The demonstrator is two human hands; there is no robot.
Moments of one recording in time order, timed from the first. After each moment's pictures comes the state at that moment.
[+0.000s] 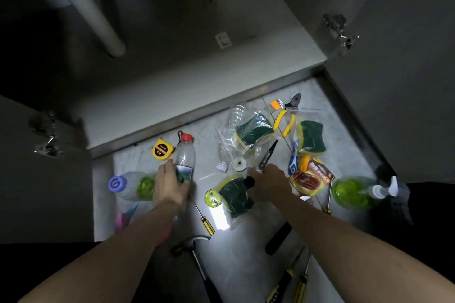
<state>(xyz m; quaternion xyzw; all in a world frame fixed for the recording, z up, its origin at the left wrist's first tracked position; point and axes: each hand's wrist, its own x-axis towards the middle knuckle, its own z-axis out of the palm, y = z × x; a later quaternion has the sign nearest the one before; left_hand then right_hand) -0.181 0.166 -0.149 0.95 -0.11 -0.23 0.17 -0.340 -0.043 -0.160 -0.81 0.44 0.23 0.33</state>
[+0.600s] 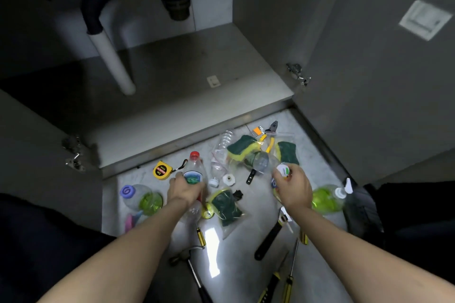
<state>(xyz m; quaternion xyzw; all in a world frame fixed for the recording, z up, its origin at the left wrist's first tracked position) -0.209 0.132 -0.085 0.92 -0.05 -0.29 0.27 -0.412 -0.068 -0.081 -0.76 0.54 -0.13 0.33</state>
